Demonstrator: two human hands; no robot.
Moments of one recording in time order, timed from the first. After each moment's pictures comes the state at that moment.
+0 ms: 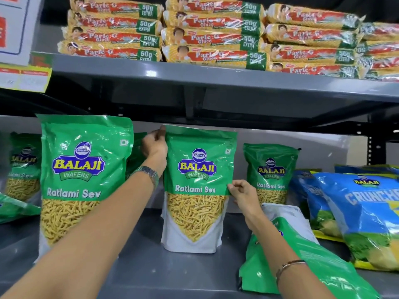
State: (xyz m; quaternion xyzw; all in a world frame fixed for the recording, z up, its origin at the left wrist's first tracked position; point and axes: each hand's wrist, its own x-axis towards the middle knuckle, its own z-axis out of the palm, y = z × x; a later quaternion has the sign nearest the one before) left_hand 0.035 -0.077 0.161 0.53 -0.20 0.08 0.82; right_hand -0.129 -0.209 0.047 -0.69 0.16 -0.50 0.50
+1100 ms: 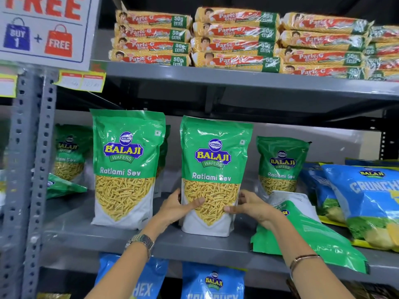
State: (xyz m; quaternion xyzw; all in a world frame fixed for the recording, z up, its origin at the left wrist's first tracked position) left_hand -0.005 0.002 -0.008 0.68 -0.42 -0.10 0.59; right_hand -0.165 -0.159 0.023 -0.81 0.16 -0.23 0.52
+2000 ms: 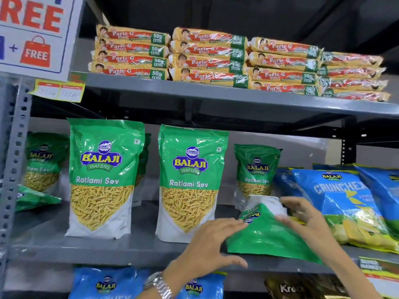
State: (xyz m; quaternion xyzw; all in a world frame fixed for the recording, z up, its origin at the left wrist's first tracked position) left_hand -0.133 -0.031 -0.035 0.56 -0.72 0.20 0.36; right_hand -0.334 -0.164 0.010 -0.80 0.17 -0.50 0.28
